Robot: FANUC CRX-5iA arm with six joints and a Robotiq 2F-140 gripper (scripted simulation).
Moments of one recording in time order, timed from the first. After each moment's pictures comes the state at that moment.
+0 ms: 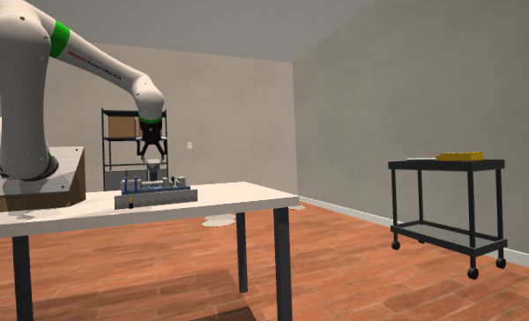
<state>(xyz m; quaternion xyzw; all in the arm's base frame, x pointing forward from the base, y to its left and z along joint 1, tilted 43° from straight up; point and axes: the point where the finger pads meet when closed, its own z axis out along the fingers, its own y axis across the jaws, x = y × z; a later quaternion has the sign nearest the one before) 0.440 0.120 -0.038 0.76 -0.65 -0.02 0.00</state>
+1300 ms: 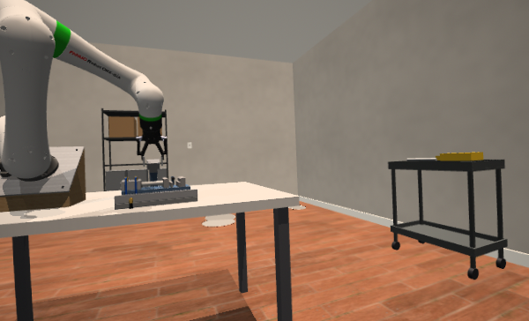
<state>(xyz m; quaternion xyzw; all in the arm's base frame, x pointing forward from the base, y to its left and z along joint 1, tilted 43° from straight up) 0.440 0.119 -0.040 0.76 -0.65 0.00 0.02</state>
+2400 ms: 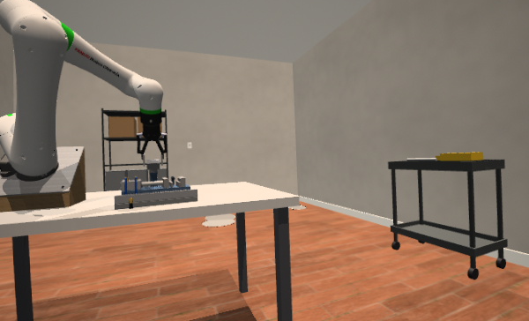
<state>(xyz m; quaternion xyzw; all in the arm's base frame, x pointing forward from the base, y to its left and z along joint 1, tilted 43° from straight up) 0.439 0.124 -0.041 0.76 -0.65 0.07 0.08</state>
